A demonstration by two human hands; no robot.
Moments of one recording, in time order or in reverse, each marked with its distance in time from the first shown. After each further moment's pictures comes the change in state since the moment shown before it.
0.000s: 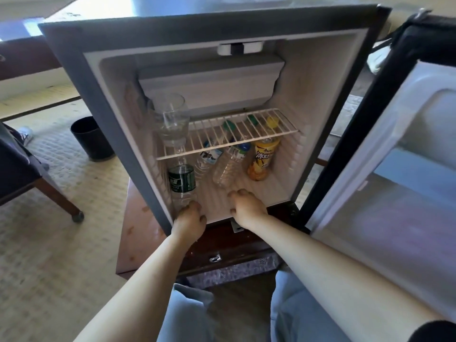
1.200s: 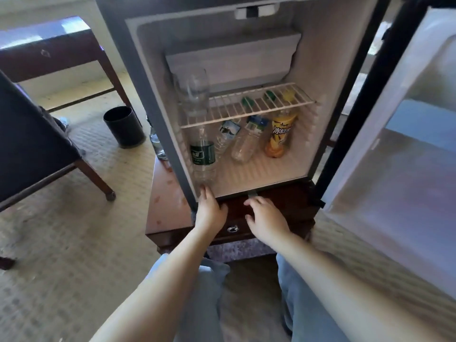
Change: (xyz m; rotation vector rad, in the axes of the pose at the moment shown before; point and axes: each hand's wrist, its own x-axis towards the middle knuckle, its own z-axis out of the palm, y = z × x) left_hand -0.069 0.010 0.020 -0.153 0.156 -0.091; right_hand -0.101 -0.007 0.044 0.188 0.153 -0.106
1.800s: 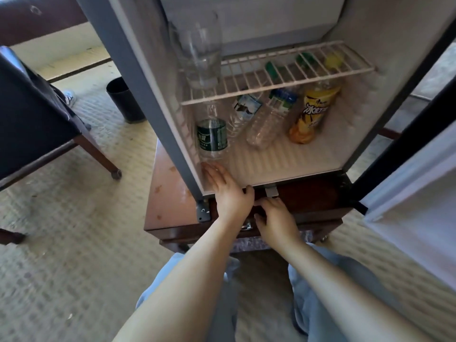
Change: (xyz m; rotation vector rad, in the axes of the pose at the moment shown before) left_hand 0.044 0.011 0.044 -0.114 0.162 -0.054; right_hand 0.034 0.029 0.067 0.158 0.045 0.003
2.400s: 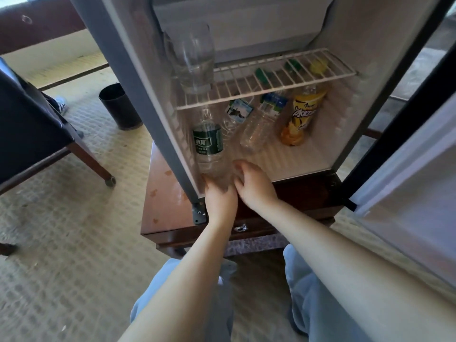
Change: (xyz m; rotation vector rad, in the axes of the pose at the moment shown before) left_hand -0.006 0.001 -0.018 -0.424 0.018 -0.268; right_hand 0.065 -0.058 -0.037 0.067 0.010 -0.017
